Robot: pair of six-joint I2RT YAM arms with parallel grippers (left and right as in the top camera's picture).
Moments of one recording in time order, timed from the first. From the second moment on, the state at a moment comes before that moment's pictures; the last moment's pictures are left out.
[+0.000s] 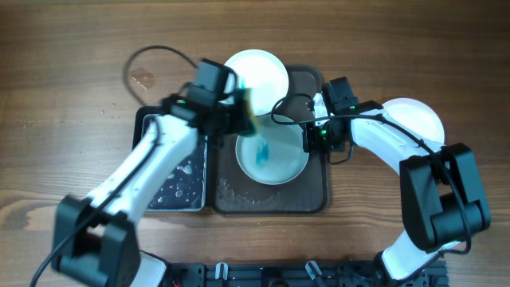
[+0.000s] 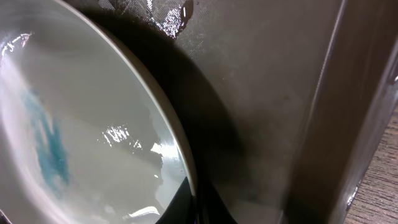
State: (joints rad) left arm -0.43 1.63 1.19 -0.64 0.25 -0.50; right arm 0.29 1.82 1.02 -0.56 -0.33 0.27
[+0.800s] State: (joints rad) left arm -0.59 1.91 1.23 -0.77 0.01 -0.67; right arm 0.31 1.83 1.02 -0.56 -0.39 0.29
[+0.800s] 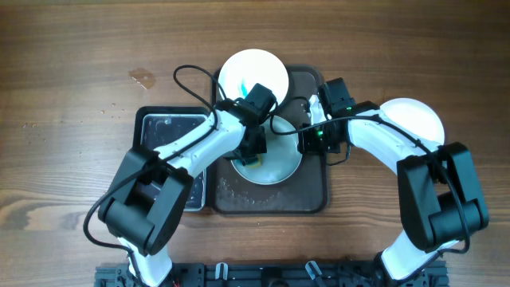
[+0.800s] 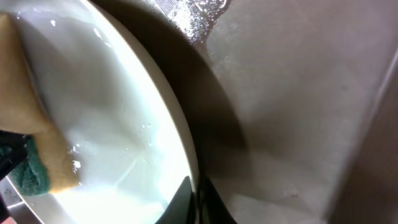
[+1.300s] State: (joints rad) left arm -0.65 1.97 1.20 -0.44 0.44 -0.69; right arm 0.28 1.83 1.02 -0.58 -0.35 0.29
